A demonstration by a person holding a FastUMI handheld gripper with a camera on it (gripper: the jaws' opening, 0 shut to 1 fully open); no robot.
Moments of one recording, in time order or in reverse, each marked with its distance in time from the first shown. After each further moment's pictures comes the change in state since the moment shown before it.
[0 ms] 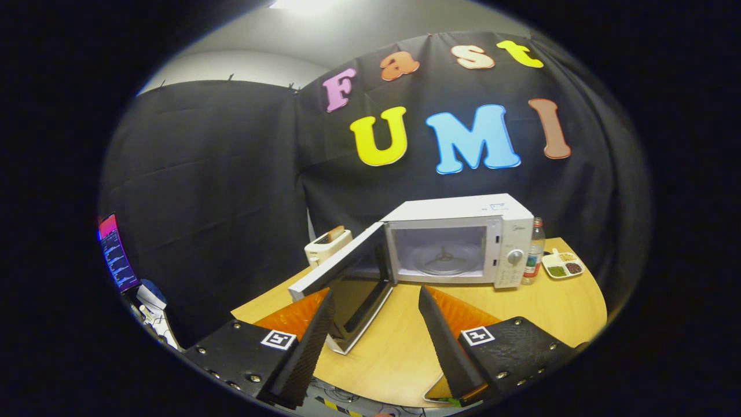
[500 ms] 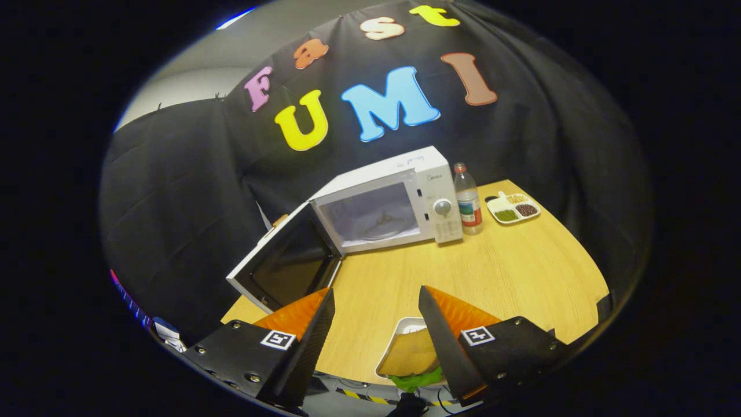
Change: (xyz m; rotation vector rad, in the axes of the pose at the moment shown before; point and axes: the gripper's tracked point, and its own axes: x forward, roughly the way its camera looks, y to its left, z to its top) arm -0.032 -0.108 -0.053 0.269 0.177 -0.148
